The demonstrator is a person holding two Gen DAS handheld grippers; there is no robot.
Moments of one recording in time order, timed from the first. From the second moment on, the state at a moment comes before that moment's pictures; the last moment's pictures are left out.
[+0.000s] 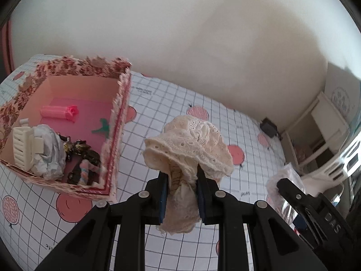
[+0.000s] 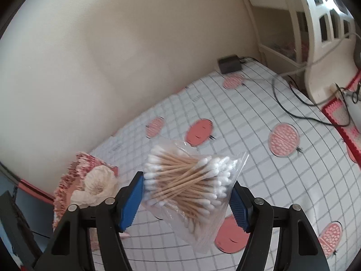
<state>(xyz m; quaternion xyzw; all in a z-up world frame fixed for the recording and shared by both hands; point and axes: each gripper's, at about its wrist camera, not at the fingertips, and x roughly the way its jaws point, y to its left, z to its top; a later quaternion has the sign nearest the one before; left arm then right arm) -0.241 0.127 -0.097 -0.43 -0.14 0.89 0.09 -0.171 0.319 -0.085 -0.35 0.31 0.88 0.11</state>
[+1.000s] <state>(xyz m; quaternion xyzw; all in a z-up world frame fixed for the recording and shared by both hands) -0.221 0.028 -0.051 -0.35 -0.19 0.92 0.04 -0.189 0.214 -0.041 -0.28 0.25 0.93 -0.01</state>
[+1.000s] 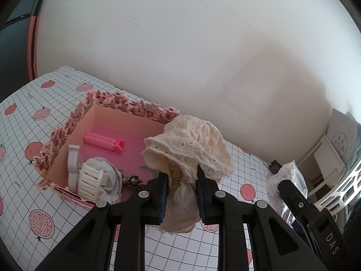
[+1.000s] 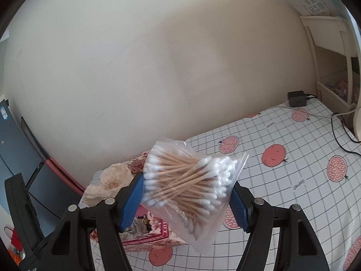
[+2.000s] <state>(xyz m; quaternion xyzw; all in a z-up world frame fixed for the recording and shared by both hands) -0.220 -0.093 -0.074 -0.36 -0.27 0.89 -0.08 -0.224 0.104 -0.074 -0.32 0.19 0.93 -0.08</state>
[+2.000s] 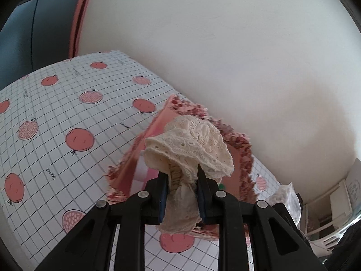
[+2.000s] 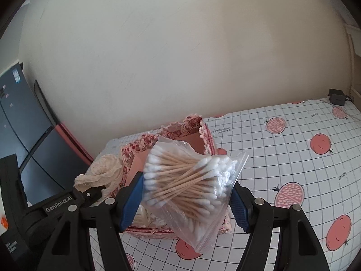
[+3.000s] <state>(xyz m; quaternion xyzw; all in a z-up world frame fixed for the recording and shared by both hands) -0.224 -0.105 -0.097 -0.40 -0.28 0.87 -0.10 -0.242 0.075 -0.093 -0.35 0.16 0.92 -0.09</state>
